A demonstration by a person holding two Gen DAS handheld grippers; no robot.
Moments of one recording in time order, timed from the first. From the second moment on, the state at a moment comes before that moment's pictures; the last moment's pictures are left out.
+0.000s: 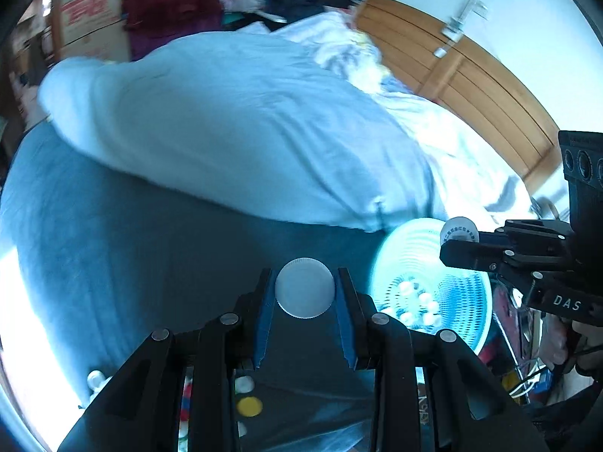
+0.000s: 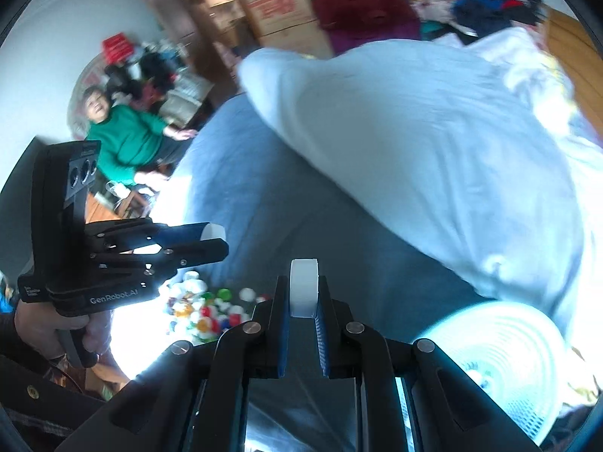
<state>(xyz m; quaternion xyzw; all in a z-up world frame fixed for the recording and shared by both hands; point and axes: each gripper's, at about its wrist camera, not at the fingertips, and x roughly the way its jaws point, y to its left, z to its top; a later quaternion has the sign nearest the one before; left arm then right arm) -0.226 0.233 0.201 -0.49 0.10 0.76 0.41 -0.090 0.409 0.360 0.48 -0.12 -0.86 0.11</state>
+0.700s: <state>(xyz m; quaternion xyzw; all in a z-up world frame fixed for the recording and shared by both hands) -0.127 0.458 0.223 -0.48 0.25 0.67 0.51 0.022 0.585 0.370 0.48 -0.17 -0.86 -0.02</state>
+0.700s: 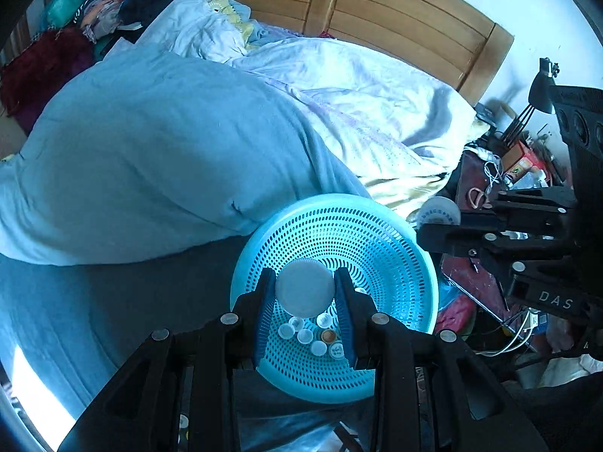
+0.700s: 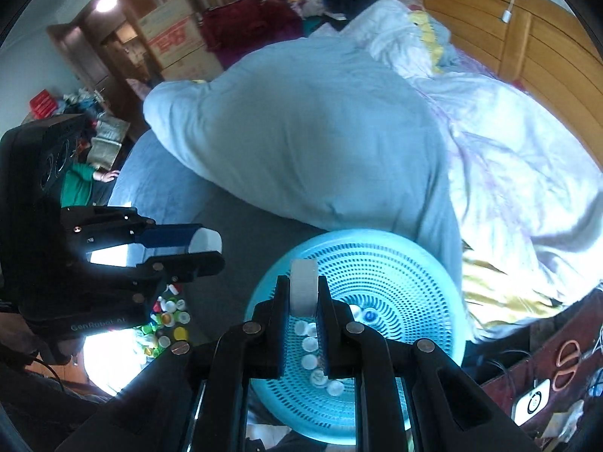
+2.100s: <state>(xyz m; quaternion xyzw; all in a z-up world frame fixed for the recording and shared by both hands) -0.119 0.489 0.201 -0.50 0.26 0.66 0.51 0.018 0.611 0.348 0.50 -0.18 -0.85 -0.02</state>
